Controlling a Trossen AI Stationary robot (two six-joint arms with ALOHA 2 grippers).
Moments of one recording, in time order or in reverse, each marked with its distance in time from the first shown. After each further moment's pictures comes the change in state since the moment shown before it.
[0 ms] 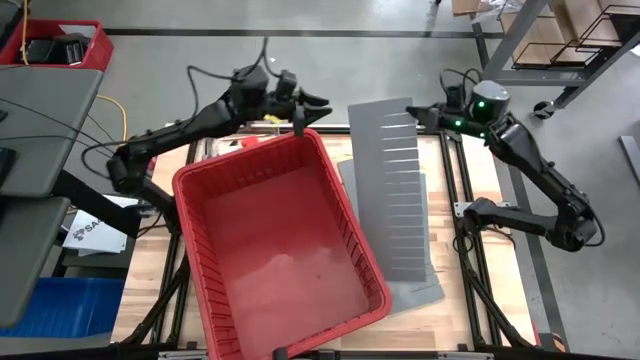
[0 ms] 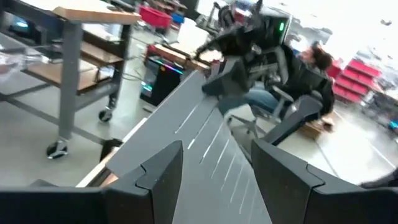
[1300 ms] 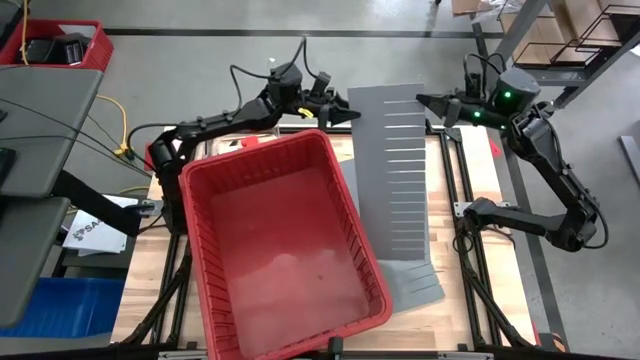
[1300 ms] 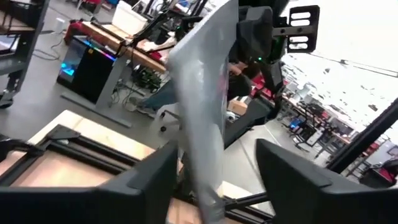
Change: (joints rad) left arm 0.012 0.325 0.151 0.309 0.292 -0.253; right arm 0.000 -0.001 0.192 -0.041 -0.112 0.009
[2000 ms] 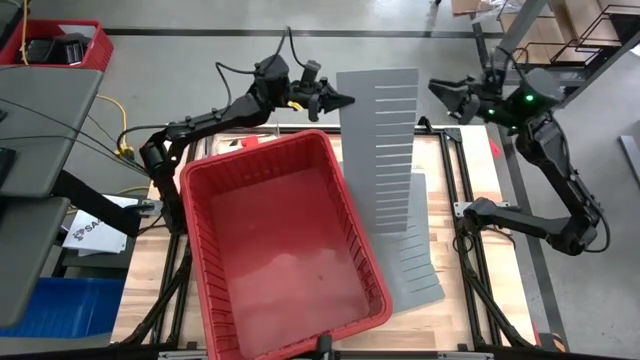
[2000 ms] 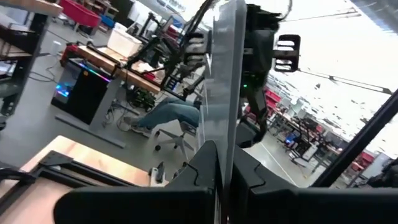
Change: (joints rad) left arm 0.031 -0.070 0.000 0.038 0.000 -0.061; right arm -0.001 -0.040 0.042 0.130 0.006 -0.027
